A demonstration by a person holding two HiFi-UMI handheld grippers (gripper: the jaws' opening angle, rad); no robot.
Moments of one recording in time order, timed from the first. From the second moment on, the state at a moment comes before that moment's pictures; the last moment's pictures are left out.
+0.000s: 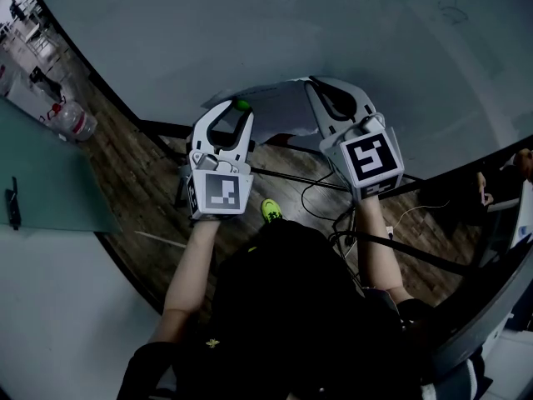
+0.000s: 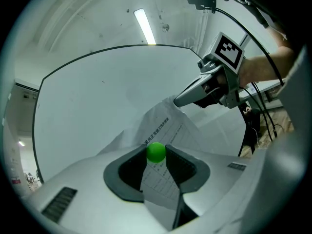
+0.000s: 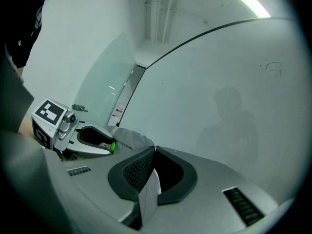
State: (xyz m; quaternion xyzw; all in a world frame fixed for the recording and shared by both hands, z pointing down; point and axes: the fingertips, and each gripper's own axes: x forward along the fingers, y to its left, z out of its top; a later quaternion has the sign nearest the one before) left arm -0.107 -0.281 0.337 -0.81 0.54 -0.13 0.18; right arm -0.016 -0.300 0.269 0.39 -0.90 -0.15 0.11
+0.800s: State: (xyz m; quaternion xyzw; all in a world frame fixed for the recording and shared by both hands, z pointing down) left arm -0.105 -0.234 0.336 -0.81 0.54 -0.12 0.19; right arm -0.014 -0.240 0.275 0.38 -0.91 -0.15 0.10
